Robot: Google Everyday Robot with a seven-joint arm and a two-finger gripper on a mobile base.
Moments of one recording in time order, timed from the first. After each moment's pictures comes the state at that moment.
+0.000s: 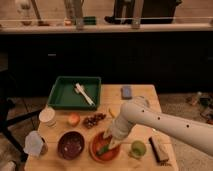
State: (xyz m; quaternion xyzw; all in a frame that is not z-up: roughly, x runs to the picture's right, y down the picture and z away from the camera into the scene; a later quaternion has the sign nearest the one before) arm 0.016 0.258 0.701 -0.35 -0.29 -0.14 0.88
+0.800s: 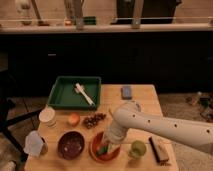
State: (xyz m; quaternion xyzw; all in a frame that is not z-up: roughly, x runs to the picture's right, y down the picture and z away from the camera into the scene) arm 0.008 0.288 0.723 -0.37 -0.26 -0.17 0.88
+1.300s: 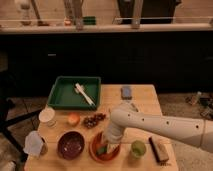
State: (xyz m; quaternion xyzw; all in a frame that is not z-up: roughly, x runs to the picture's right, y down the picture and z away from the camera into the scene) arm 0.006 0.298 0.748 -0.38 -0.25 -0.17 0.87
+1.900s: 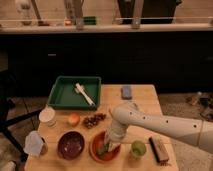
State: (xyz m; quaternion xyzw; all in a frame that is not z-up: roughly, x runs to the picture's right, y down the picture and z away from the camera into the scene) arm 0.017 0.303 0.766 -0.40 -0.26 -0.16 0.86
